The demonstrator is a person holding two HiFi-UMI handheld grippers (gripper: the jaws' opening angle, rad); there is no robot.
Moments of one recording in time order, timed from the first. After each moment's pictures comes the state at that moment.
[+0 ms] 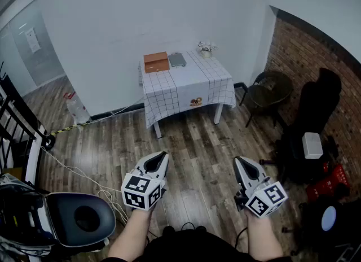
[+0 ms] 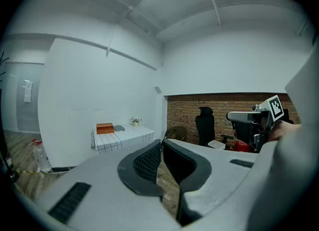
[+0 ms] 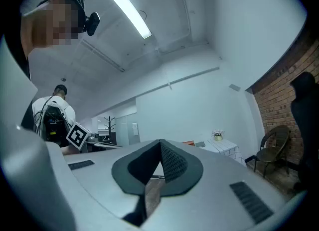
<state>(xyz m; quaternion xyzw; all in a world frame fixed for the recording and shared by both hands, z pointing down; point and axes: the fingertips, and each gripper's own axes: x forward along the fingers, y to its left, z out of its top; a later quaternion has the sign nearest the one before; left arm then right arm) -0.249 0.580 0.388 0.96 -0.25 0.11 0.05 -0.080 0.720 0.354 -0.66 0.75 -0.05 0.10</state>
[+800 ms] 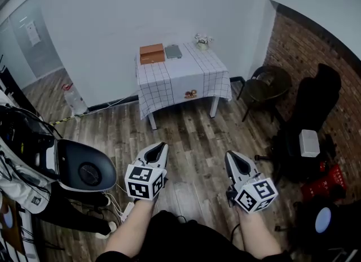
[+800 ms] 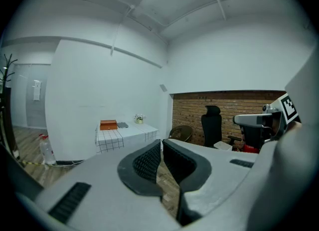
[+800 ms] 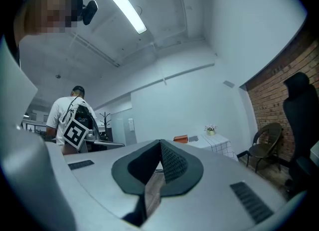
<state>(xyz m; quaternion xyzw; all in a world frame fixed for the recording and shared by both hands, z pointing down) -0.195 0.598 0.411 0.95 -0.29 0.12 0.06 -0.041 0.733 0.381 -0.67 0.73 -0.07 0.07</state>
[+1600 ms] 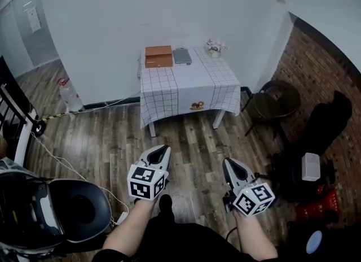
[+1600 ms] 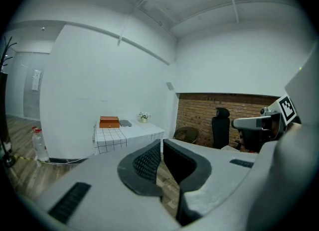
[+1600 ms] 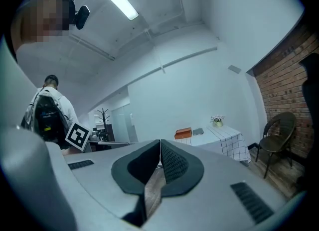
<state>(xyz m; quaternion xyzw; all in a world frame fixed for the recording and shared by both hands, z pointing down) -0.168 0.432 0.447 0.95 -0.29 0.11 0.10 -0.021 0.562 0.415 -0.65 0.75 -0.12 0.06</state>
